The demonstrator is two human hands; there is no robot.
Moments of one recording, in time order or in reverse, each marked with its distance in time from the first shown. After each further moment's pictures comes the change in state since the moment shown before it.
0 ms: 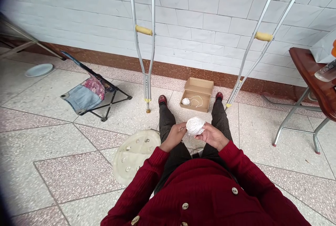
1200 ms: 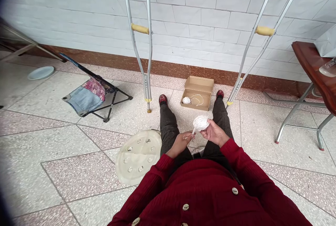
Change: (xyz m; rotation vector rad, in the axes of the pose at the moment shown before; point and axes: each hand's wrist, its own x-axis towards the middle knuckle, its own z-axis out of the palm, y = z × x) left_hand -0.023 -0.042 0.040 -0.089 -0.017 -0.214; right_hand 0.020 0.011 -0.050 0.164 0.111 0.133
